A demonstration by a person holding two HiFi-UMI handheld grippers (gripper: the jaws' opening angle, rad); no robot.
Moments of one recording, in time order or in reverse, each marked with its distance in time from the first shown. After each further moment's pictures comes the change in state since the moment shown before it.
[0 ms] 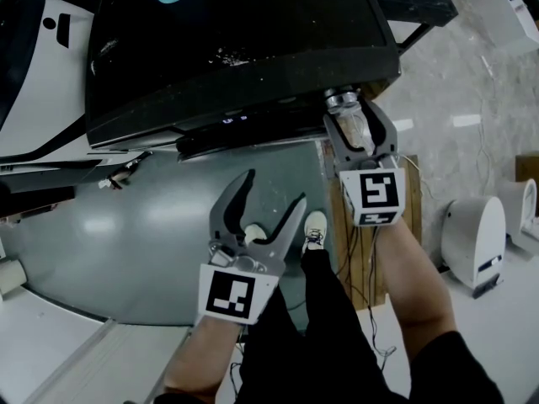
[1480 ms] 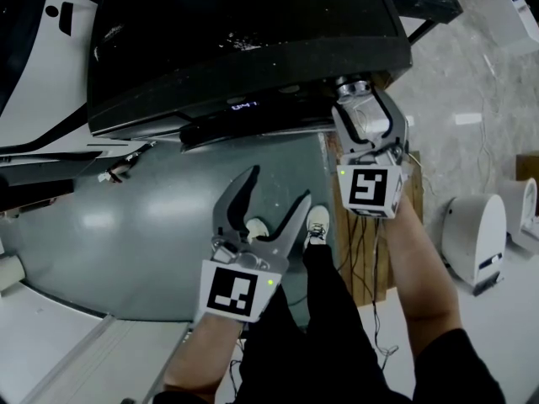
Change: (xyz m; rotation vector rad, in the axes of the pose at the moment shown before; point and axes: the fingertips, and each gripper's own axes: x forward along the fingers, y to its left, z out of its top) left arm -0.014 0.004 -0.013 -0.039 -0.006 -0.011; right arm 0.000 0.007 -0.001 -0.385 0.039 -0.096
